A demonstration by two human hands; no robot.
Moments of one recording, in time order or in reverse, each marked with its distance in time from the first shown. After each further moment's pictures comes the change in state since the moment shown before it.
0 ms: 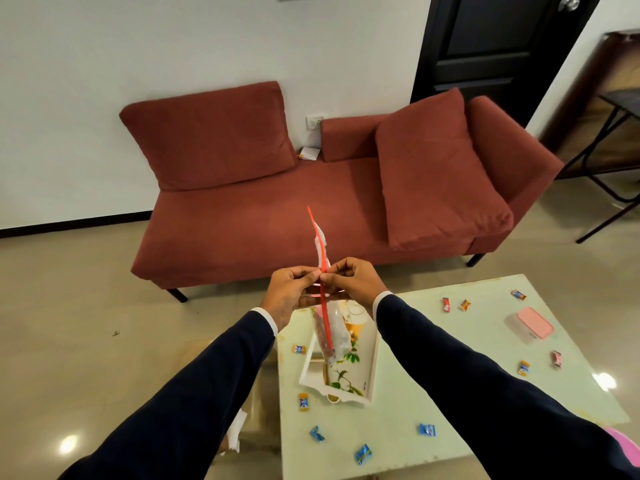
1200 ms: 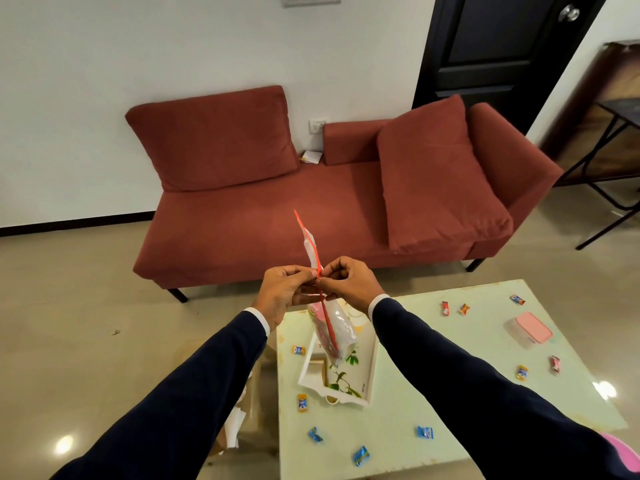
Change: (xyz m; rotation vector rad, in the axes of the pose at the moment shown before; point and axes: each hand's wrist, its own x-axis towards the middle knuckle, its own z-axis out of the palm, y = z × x) left_hand -0.010 0.010 -0.010 -0.035 0.000 0.008; right_hand -0.008 -0.006 0.010 -0.201 0.004 -0.113
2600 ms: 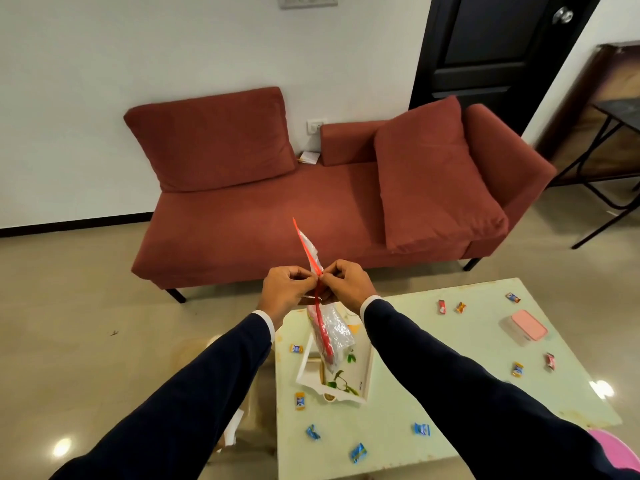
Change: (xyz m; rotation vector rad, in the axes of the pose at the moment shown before) left_hand -0.010 -0.008 0.011 0.303 0.087 0.141; right_hand -0.008 0.003 0.006 0.003 0.073 0.087
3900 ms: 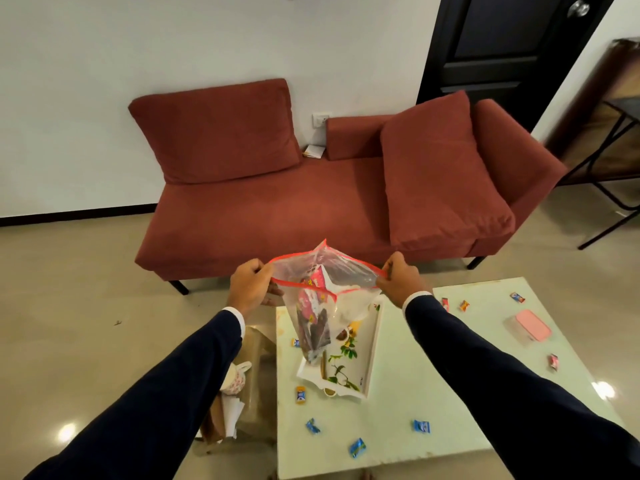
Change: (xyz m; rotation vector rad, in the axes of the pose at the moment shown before) left_hand 0.008 -0.014 -0.055 0.149 0.245 -0.109; right_hand 0.017 0.048 -0.080 -0.667 0.188 0.113
